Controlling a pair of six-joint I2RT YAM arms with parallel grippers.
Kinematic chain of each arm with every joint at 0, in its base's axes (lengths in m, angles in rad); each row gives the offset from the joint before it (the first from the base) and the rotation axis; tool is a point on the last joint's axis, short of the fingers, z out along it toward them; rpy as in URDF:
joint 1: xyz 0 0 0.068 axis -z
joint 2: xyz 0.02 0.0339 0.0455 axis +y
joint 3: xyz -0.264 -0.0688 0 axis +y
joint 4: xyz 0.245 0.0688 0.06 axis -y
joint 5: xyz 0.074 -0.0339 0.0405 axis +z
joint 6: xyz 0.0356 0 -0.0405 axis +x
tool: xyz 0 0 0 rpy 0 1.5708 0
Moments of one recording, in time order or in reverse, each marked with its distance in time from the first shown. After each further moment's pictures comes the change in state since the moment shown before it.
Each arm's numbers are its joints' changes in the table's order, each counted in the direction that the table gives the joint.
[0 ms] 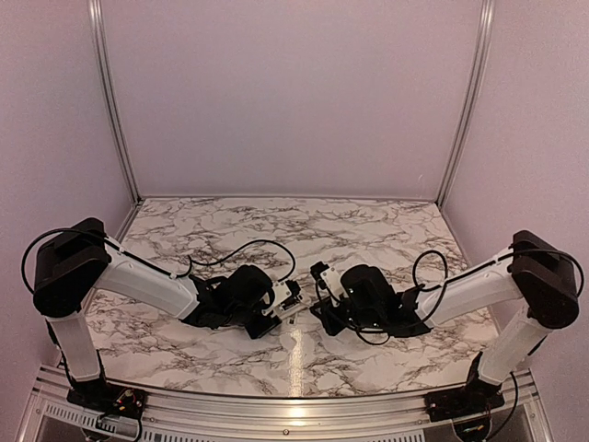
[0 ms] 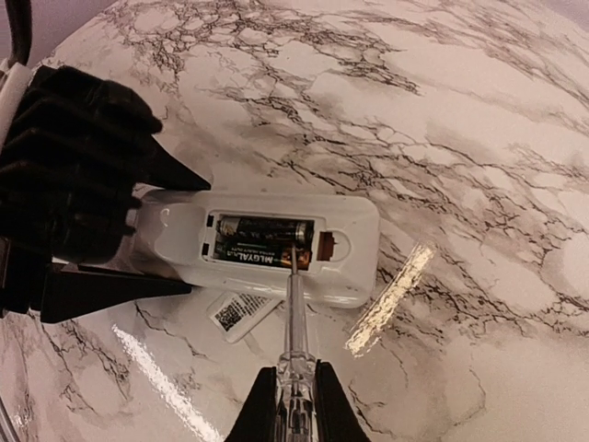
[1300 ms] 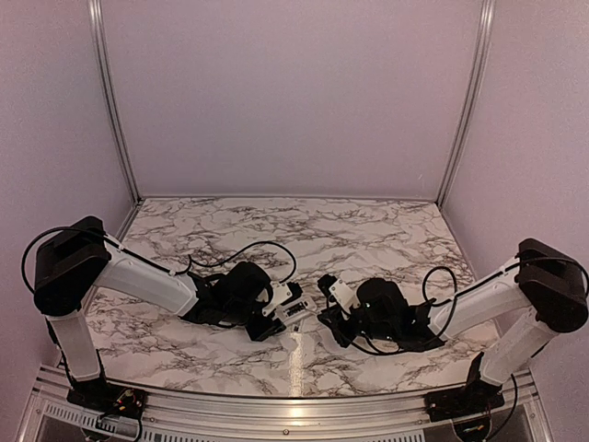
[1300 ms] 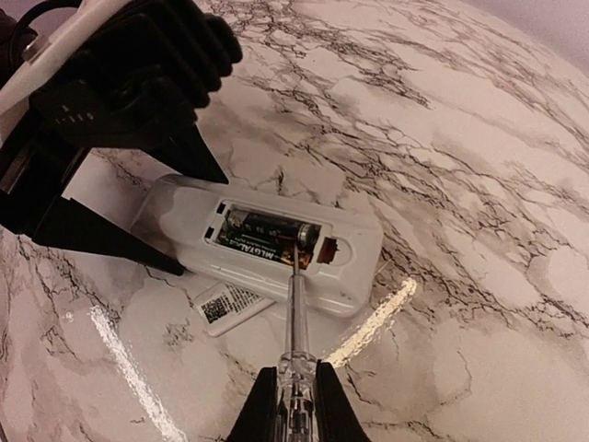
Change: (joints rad) left arm -0.025 0.000 -0.004 -0.006 -0.171 -0.016; right arm -0.027 -0.057 0.169 0.196 -0.011 -0.145
